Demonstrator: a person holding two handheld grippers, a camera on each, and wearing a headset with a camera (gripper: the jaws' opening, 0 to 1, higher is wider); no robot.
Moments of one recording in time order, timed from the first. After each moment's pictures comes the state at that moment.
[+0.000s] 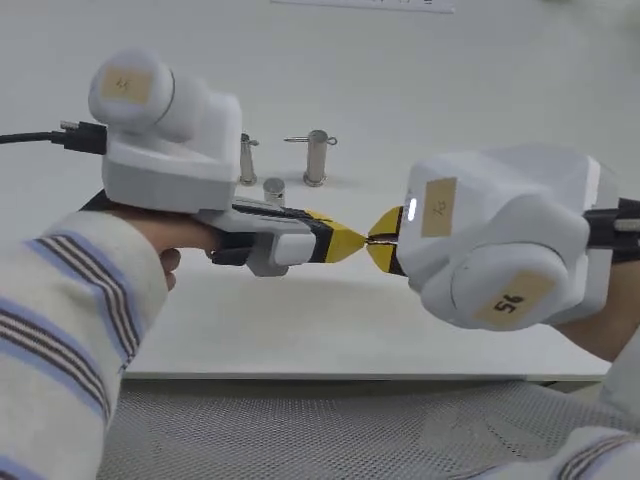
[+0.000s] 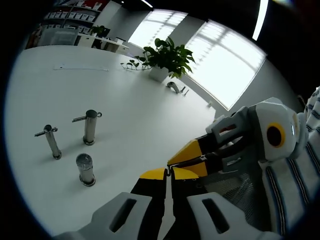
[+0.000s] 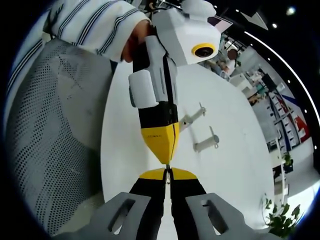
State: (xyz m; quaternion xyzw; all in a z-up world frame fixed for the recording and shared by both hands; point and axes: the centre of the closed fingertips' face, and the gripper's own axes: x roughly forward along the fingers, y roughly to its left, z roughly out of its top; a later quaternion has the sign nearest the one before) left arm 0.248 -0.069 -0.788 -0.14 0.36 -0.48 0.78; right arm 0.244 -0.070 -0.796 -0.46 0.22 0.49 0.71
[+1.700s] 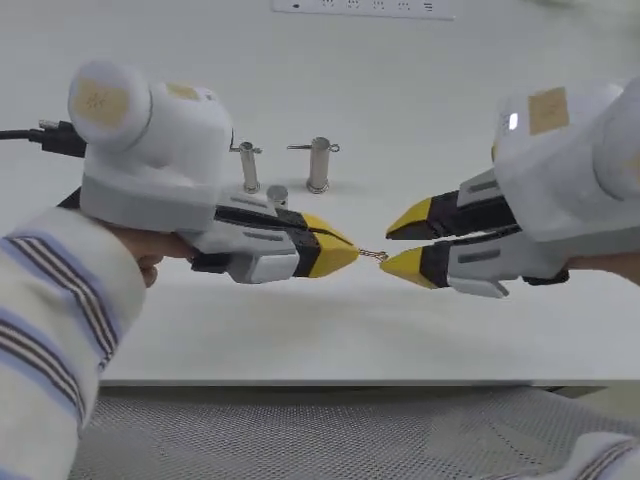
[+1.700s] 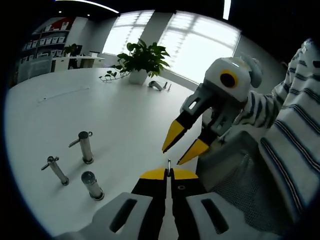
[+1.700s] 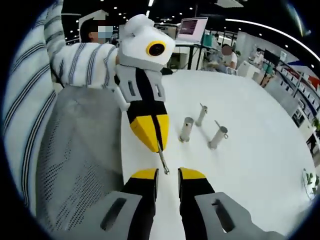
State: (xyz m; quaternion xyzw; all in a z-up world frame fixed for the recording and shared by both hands) left arm 0.232 -0.064 -0.773 -0.02 0.28 -0.57 0.77; right arm 0.239 -0.082 -0.781 -0.25 0.29 0.58 0.72
